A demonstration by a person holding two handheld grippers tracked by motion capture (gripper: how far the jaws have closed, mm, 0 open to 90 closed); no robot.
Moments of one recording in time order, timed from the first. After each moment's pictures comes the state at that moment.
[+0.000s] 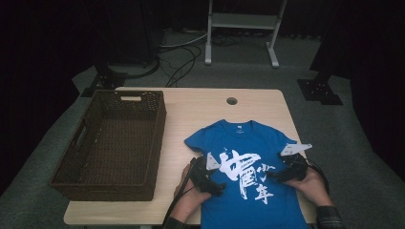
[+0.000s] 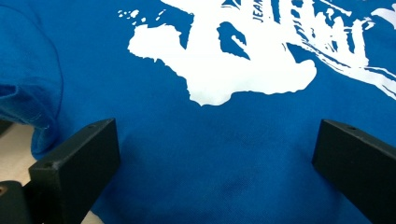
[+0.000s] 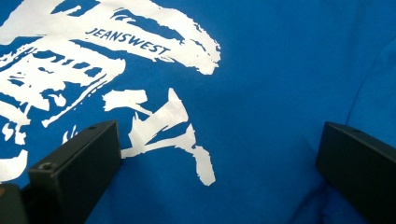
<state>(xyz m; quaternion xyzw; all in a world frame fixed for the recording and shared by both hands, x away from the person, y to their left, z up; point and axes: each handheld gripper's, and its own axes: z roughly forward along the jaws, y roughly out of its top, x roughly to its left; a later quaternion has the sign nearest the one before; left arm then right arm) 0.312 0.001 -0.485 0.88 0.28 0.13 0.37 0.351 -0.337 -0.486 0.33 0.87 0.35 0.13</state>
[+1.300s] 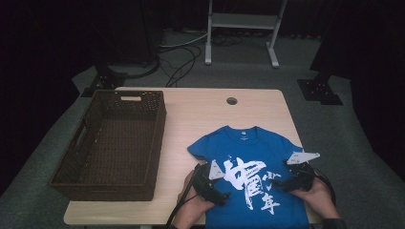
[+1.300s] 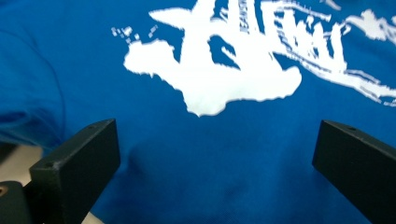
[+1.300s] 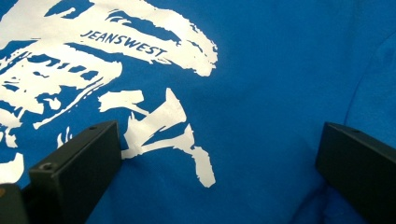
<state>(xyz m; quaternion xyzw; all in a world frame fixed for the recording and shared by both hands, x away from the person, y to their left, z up) 0.289 -0.005 -0.477 0.88 0.25 0.11 0.39 0.321 -0.348 -0.486 0.34 0.86 0.35 0.13</state>
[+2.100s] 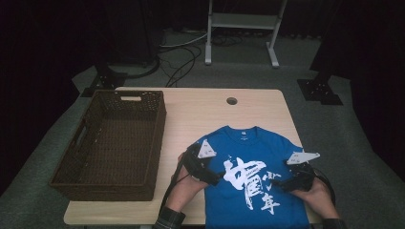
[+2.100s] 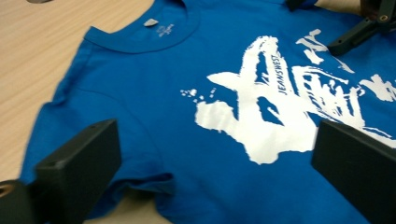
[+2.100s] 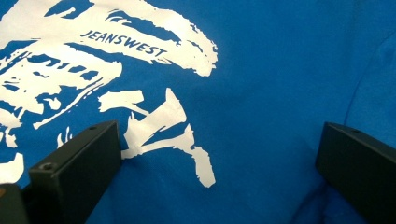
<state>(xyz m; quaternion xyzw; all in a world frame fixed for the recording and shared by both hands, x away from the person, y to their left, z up) 0.329 0.021 -0.434 0.86 0.25 0.13 0.42 0.321 -0.348 -0.486 0.34 0.86 0.35 0.13</state>
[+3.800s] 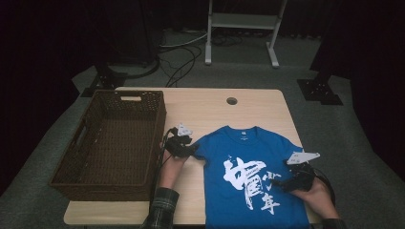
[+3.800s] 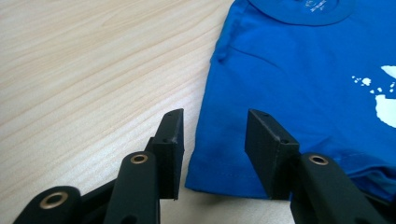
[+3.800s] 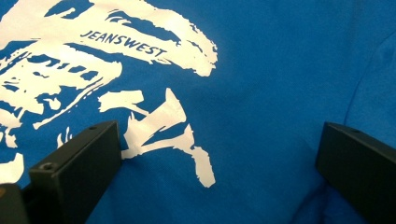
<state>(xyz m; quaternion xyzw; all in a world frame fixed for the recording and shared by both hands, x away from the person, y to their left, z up) 0.402 0.080 -0.464 0.83 0.37 0.16 0.39 0.321 -0.348 -0.486 0.34 0.86 0.35 0.13</state>
